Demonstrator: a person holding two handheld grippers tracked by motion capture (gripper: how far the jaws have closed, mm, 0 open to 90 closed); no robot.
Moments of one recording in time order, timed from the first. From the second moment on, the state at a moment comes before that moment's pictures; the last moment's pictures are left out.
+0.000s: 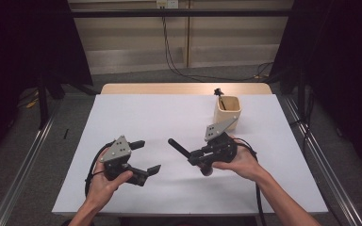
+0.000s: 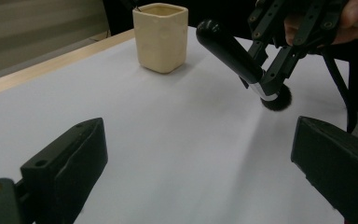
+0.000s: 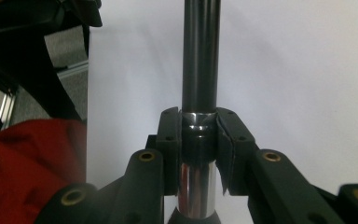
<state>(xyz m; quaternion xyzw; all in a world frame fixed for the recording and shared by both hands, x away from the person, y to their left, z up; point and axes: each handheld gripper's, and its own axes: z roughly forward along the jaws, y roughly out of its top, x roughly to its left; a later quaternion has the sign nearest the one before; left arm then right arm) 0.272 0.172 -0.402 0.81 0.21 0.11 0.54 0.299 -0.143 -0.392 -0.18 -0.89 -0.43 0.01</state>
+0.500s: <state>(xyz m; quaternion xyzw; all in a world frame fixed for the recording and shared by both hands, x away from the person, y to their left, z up) 0.272 0.166 -0.398 0.84 0.18 0.10 0.51 0.301 -0.129 -0.387 -0.14 -0.93 -0.35 0.02</state>
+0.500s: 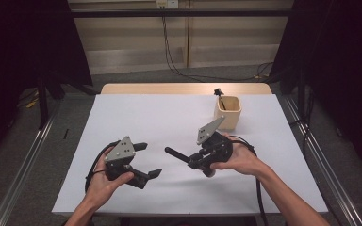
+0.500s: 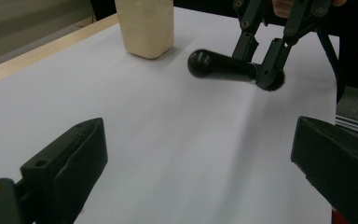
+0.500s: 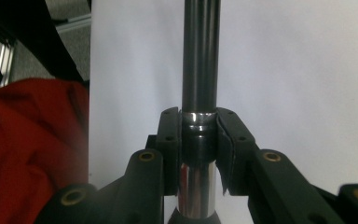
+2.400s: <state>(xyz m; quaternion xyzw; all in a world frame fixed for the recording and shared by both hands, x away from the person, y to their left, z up) 0.297 0.111 -0.400 0.95 0.09 -0.04 0.30 0.310 -0.093 -0.396 -0.05 -0.98 -0.16 0.07</state>
